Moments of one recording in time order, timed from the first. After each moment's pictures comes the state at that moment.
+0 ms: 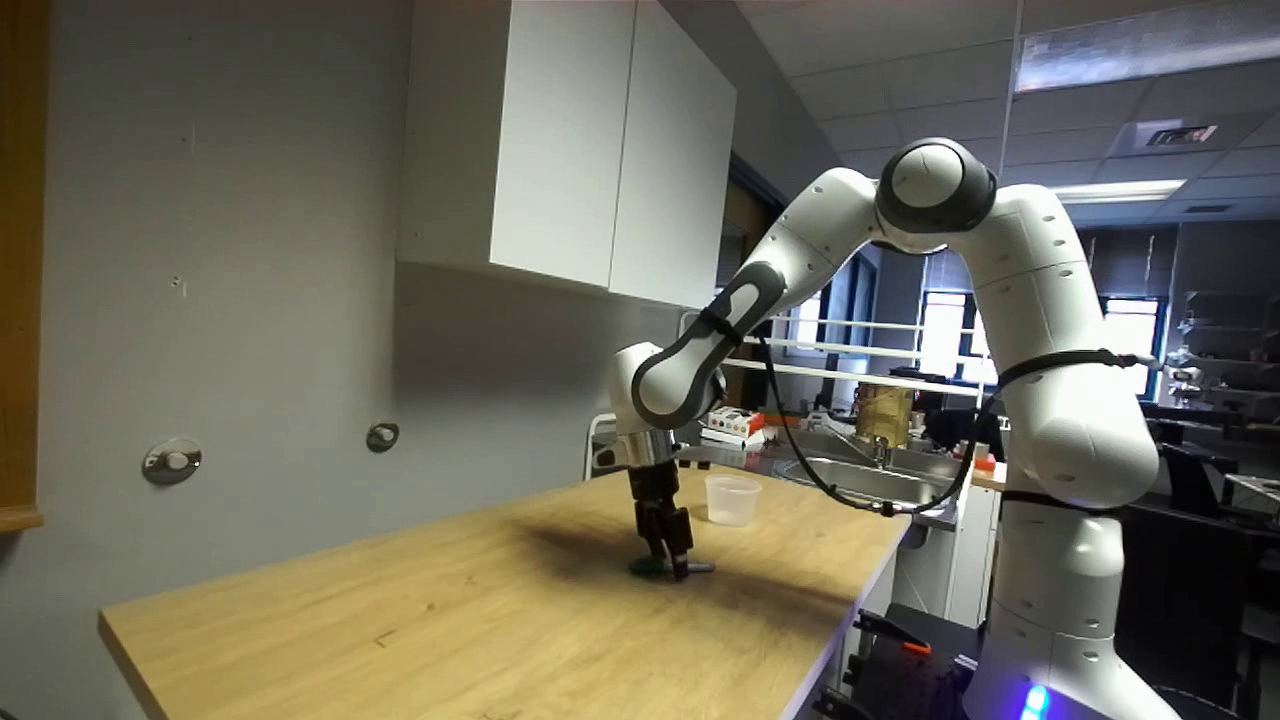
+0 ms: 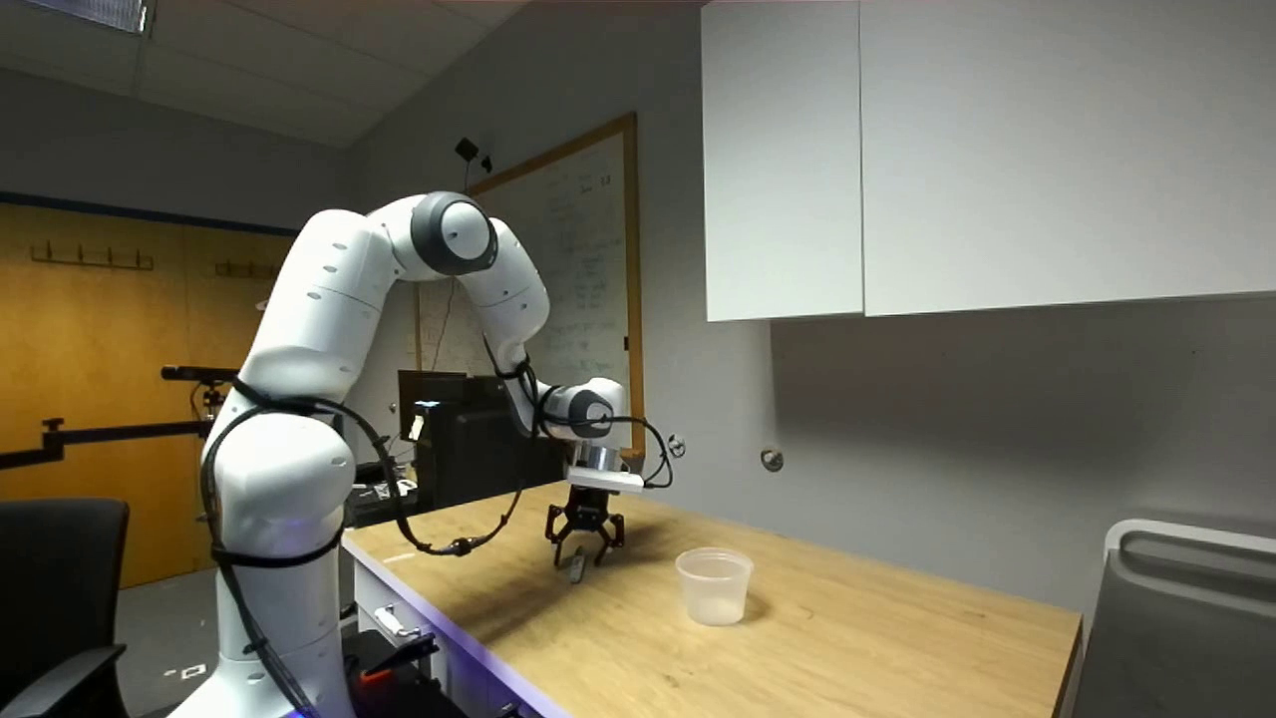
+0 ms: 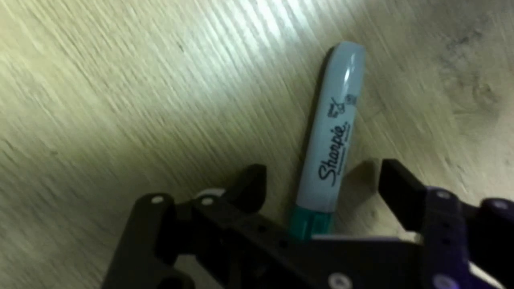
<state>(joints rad) 0.03 0.32 0.09 -2.21 -0.08 2.22 -0.84</state>
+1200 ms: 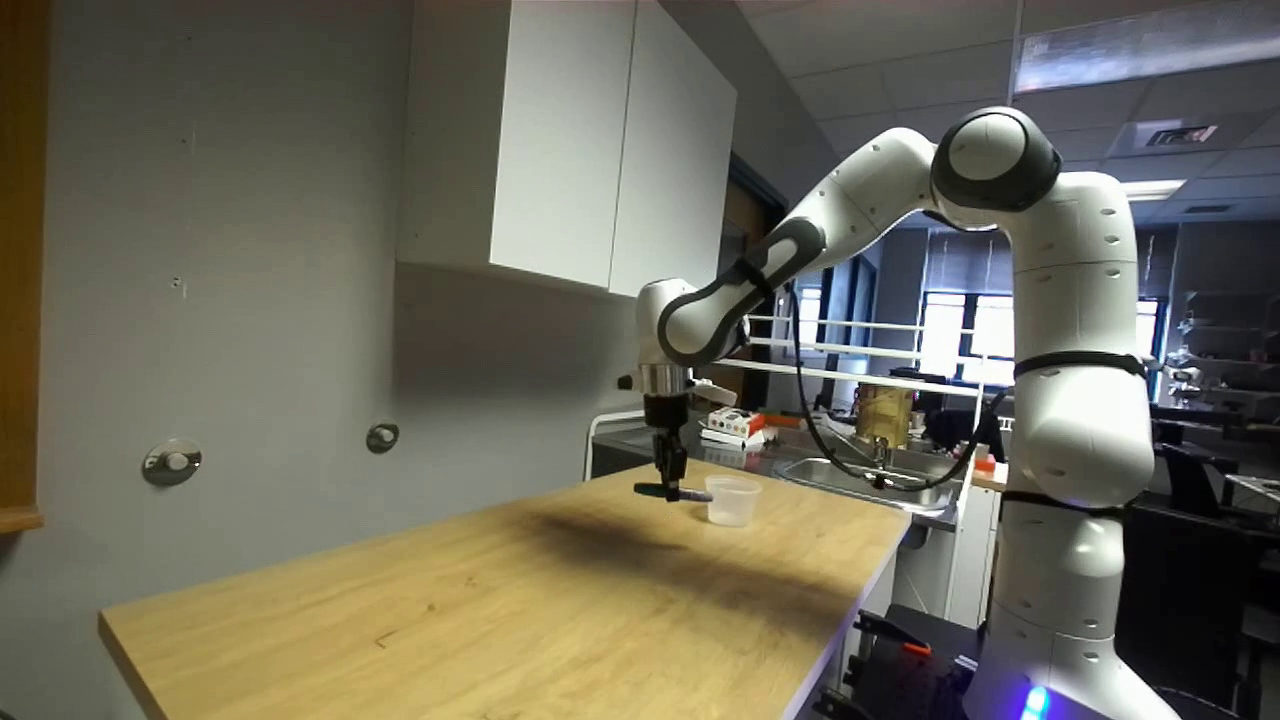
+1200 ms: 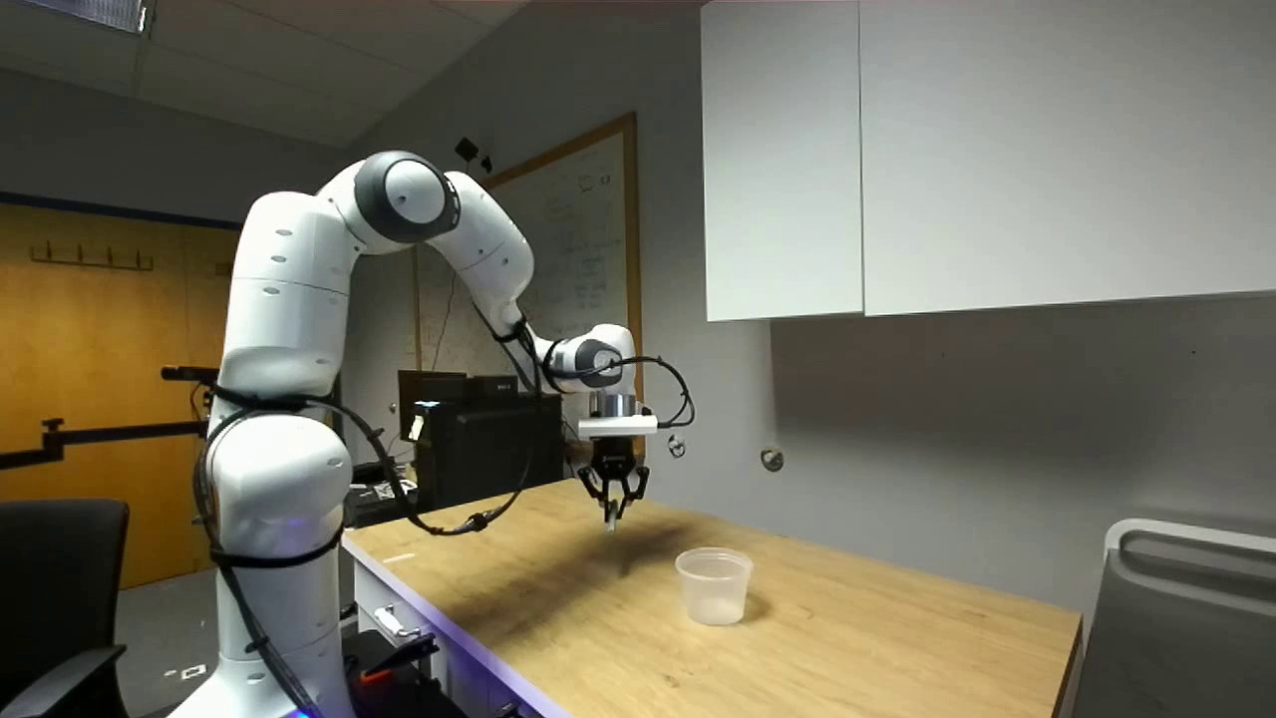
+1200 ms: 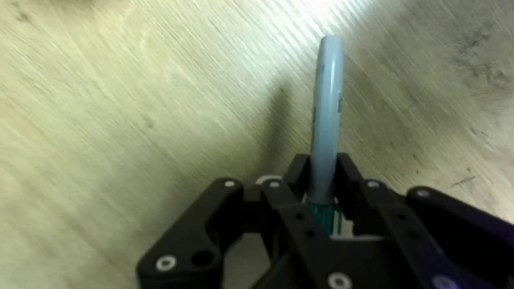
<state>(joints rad) 0.00 0.11 0.03 -2.22 -0.16 2.22 -0.67</state>
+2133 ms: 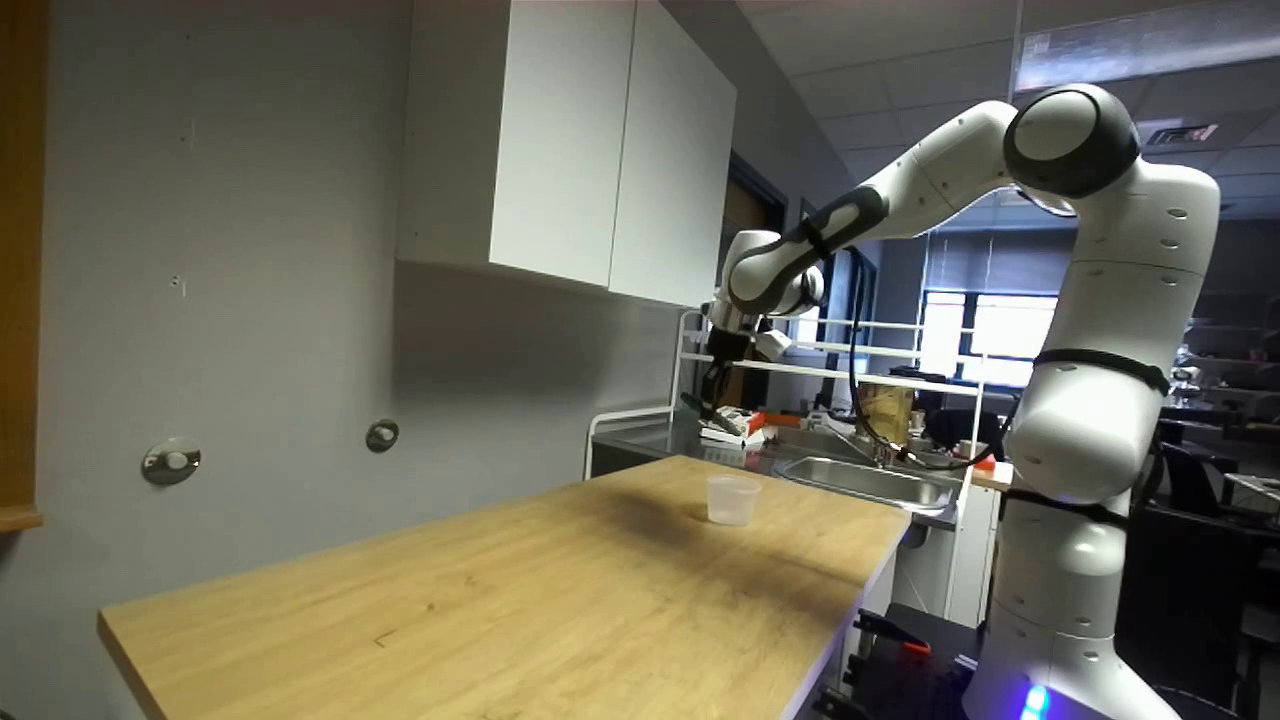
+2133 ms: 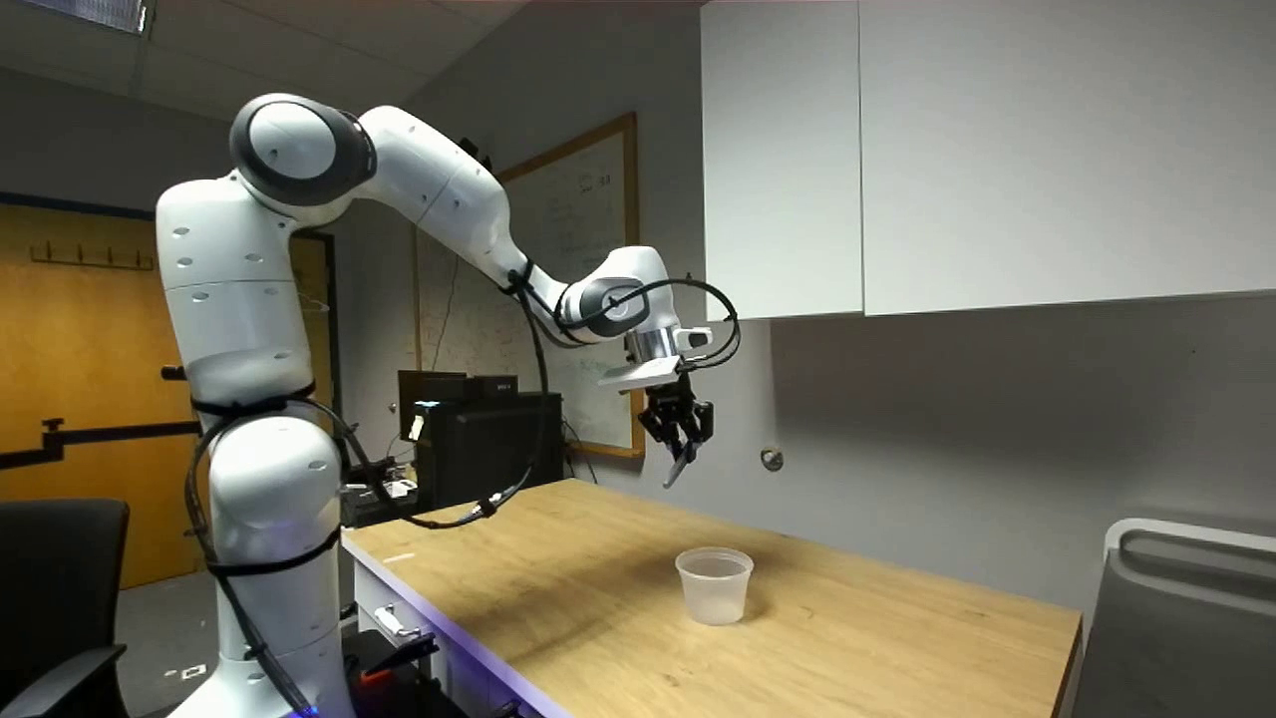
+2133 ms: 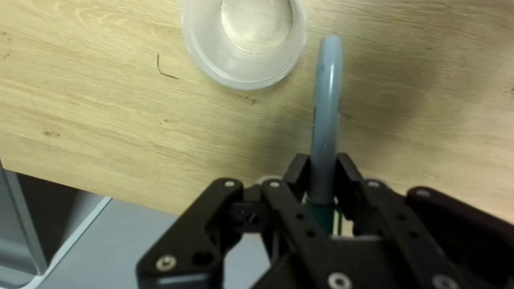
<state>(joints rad) -0.13 -0.15 -0.16 -2.31 -0.11 2.42 -0.39</state>
